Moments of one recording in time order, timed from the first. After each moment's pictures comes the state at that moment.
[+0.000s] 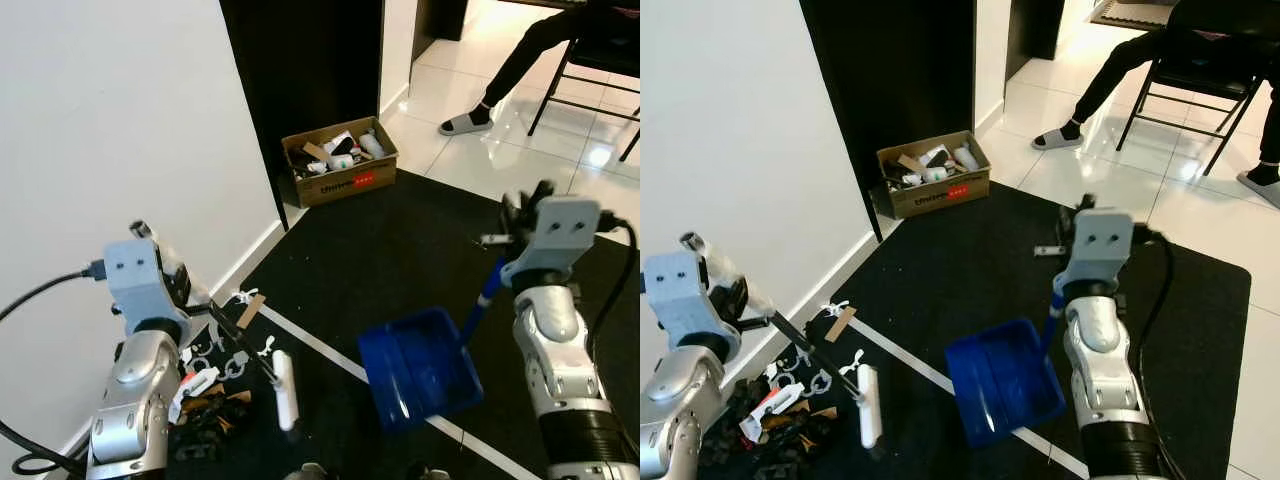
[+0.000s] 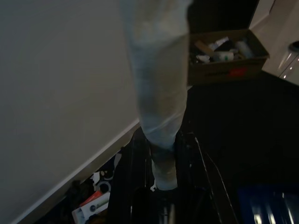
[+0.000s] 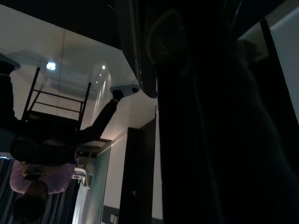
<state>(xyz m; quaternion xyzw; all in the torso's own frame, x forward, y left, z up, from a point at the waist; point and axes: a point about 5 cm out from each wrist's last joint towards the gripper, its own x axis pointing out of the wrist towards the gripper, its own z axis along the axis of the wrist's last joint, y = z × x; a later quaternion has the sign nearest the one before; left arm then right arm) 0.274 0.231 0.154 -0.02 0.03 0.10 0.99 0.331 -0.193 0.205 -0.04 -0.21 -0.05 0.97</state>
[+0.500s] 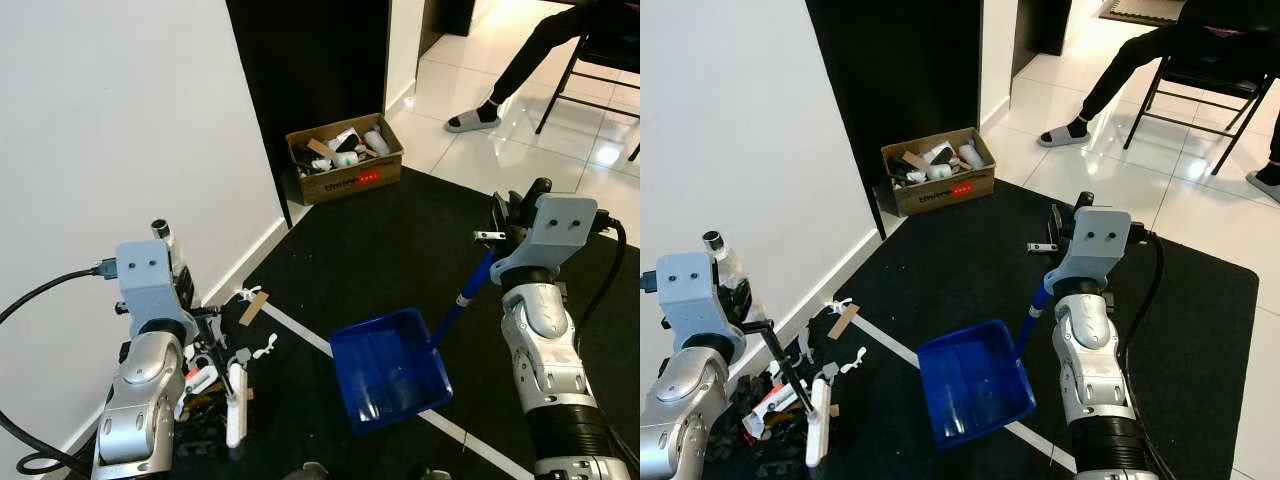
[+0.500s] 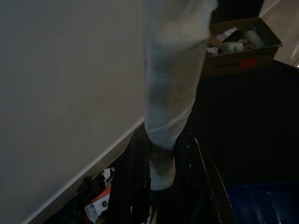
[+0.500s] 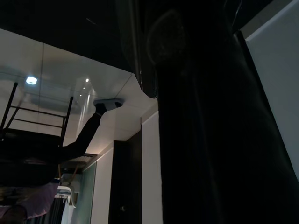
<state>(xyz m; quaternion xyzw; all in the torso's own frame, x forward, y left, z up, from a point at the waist) 0.274 0.228 0.152 0.00 0.04 0.10 0.99 0.334 -0.189 0.194 -0.01 -0.19 -0.04 0.98</state>
